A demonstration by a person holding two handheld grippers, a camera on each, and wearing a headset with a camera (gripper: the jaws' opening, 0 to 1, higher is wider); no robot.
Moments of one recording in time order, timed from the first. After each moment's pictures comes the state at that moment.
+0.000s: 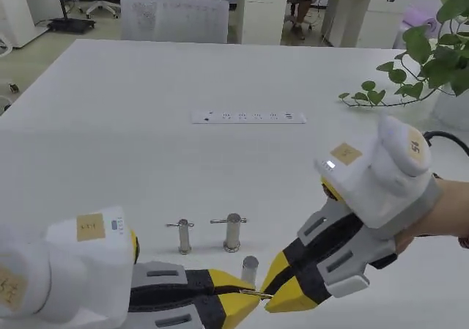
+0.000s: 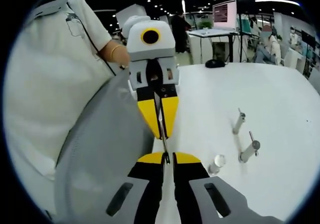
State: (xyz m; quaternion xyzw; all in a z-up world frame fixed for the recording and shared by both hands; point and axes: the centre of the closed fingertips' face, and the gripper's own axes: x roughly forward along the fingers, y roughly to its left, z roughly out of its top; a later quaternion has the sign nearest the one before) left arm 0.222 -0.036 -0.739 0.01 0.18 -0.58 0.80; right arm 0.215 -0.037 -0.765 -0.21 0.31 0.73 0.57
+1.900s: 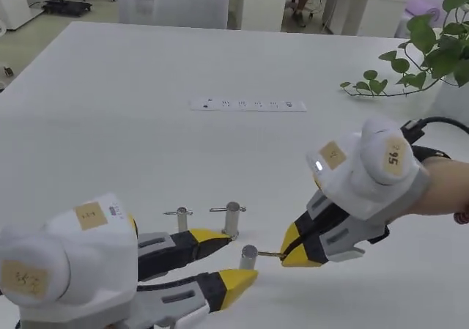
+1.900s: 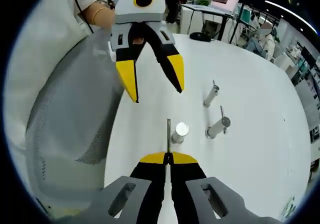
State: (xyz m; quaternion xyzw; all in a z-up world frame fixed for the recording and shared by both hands) left arm 0.264 -0.024 -0.756 0.00 0.16 -0.50 0.85; right arm 0.275 -0.073 -0.803 -0.38 0.32 0.64 0.58
